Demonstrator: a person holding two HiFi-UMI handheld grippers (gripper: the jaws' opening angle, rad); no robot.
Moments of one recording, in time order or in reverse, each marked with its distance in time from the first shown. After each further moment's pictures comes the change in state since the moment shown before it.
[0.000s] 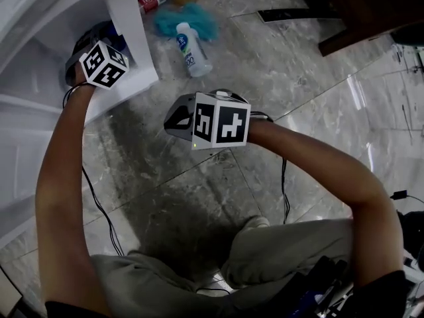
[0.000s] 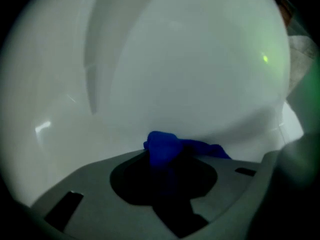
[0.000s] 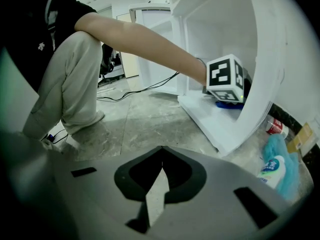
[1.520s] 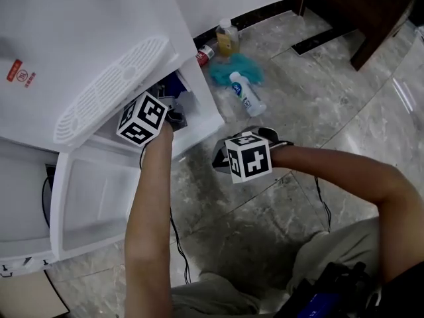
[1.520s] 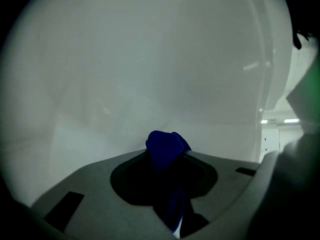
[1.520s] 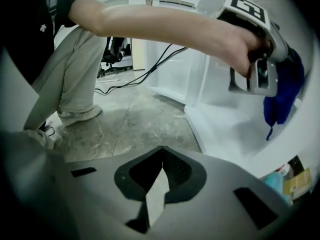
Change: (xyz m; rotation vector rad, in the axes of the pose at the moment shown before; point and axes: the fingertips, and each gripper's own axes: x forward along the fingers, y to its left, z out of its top) left arm -0.139 0.133 0.052 -1.340 -0.702 0.096; right arm 0.031 0.007 0.051 -0.183 0.064 0.002
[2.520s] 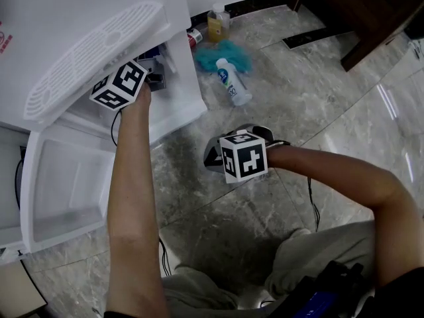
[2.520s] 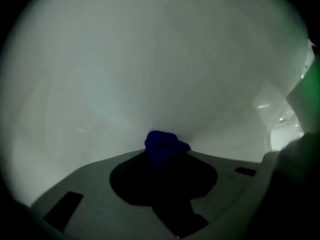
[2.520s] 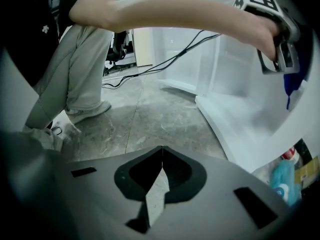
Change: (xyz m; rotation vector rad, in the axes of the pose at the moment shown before) left arm 0.030 -0.026 0.052 0.085 -0.197 -0.174; right arm 0.008 0.032 -0.022 0.012 0.039 0.058
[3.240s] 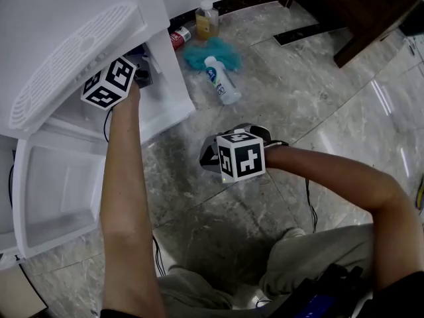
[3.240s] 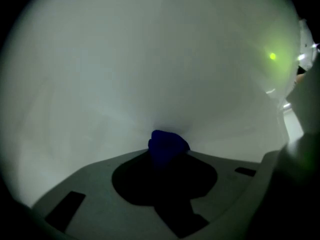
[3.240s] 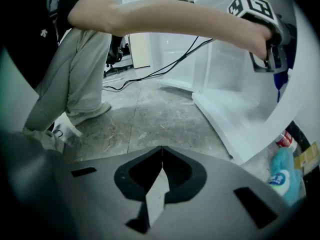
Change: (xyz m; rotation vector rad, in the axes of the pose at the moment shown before) left arm 0.007 0.015 -0.005 0.091 -0.007 0.106; right arm -0.012 0.002 -0.016 0.041 -0.008 -0.011
